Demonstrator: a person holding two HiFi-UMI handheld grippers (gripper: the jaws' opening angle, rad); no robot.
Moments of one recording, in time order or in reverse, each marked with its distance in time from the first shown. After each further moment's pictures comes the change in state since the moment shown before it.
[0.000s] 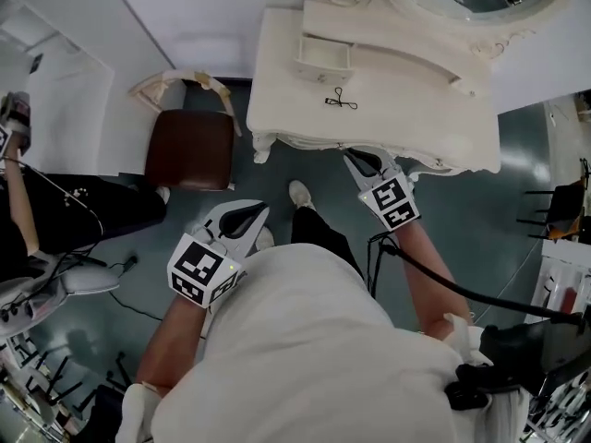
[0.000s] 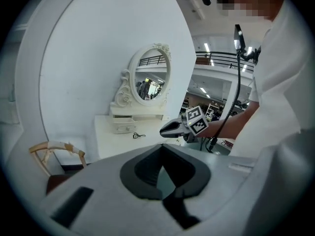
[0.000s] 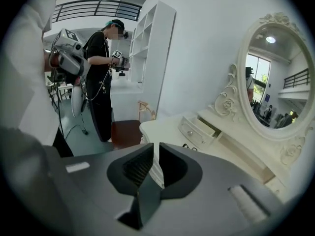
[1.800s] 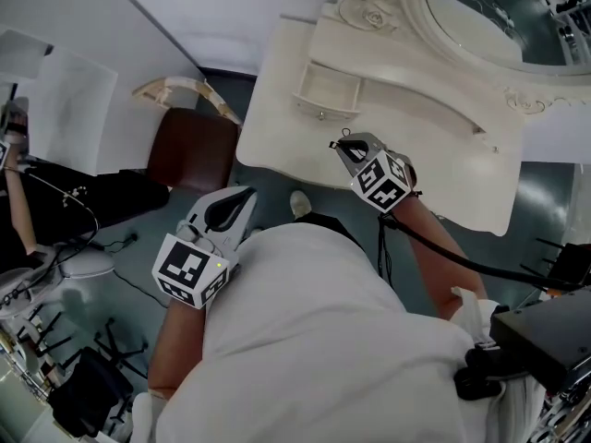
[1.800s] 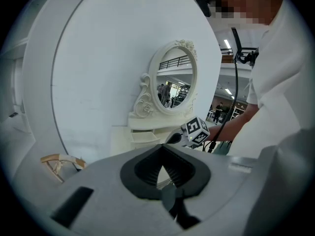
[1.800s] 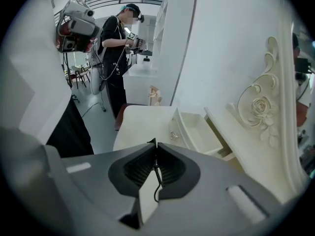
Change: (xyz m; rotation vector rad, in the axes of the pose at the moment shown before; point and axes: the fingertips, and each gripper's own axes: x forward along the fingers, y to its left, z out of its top) left arm 0.111 0.090 0.112 -0.083 -0.044 0.275; right arm 0.121 -0.142 -0.002 -0.286 0.136 0.290
